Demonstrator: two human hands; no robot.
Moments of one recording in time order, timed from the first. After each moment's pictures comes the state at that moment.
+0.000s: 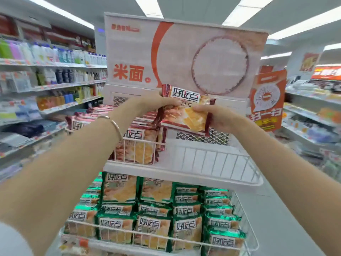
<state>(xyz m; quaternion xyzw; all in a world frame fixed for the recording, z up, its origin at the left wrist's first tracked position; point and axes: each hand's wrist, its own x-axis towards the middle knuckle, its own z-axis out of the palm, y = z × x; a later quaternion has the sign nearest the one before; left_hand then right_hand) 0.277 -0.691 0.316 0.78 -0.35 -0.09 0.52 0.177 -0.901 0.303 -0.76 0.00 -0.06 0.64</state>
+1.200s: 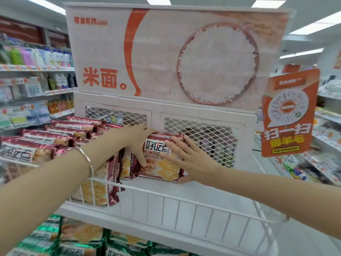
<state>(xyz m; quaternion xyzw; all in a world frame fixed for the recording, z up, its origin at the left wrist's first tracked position) 0.382 -0.763 0.257 0.95 -0.31 0.00 -0.11 0.287 -1.001 0.183 -0.86 -0.32 -0.25 -0.31</state>
